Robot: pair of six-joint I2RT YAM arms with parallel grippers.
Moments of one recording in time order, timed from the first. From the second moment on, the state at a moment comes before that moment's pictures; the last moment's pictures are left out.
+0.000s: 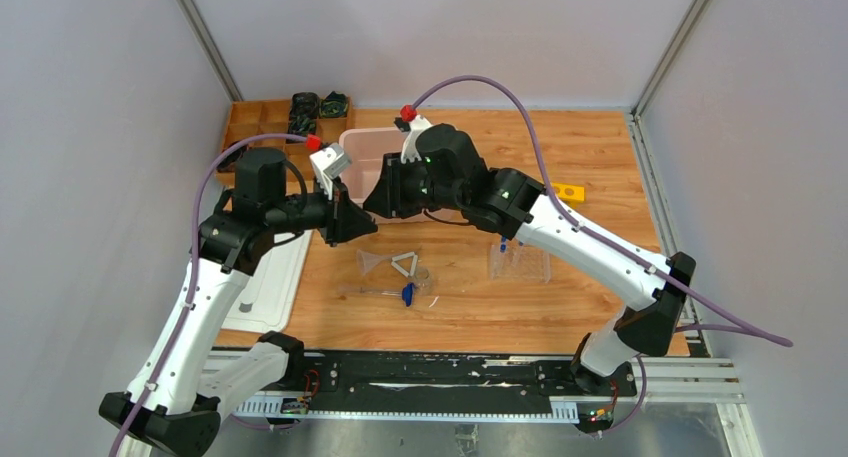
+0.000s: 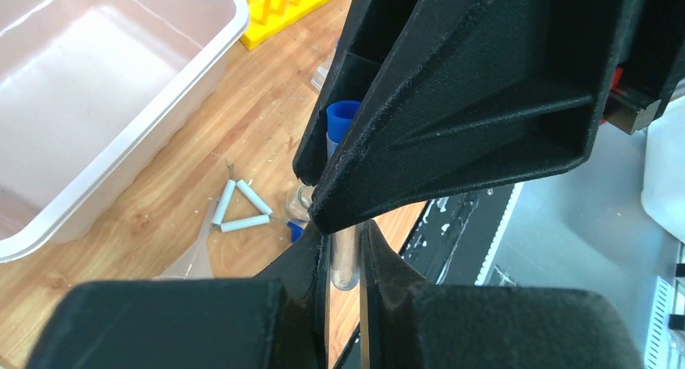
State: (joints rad) left arm -0.31 0.94 1.17 -0.74 0.77 0.00; right arm 1.01 1.56 1.70 -0.53 -0.08 0.62
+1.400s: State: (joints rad) left arm -0.31 0.94 1.23 -0.83 0.54 0.11; right arm 0.56 0.90 0.64 -0.48 0.52 0.43
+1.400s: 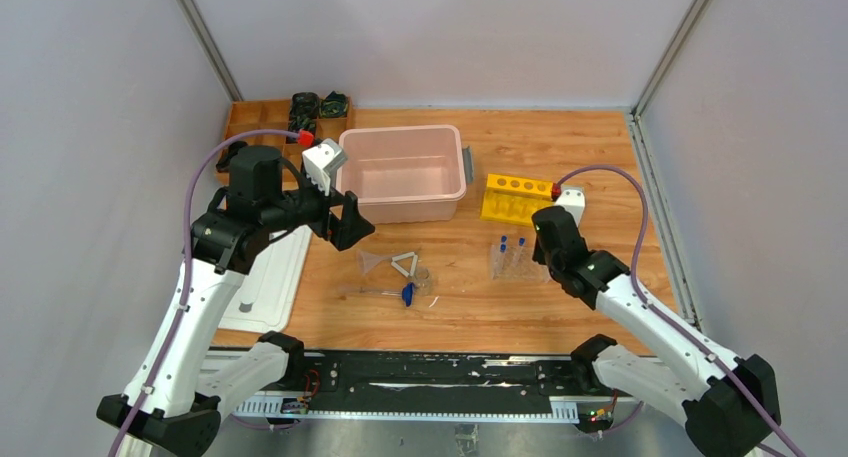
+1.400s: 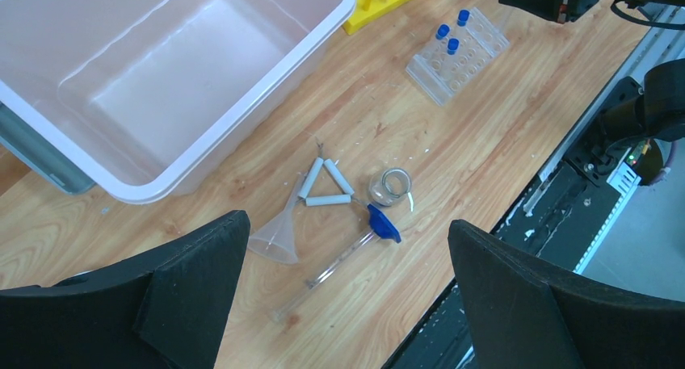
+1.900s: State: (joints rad) left arm -0.31 0.95 1.23 -0.84 0.54 0.12; right arm 0.56 1.05 0.60 -0.34 0.53 0.44
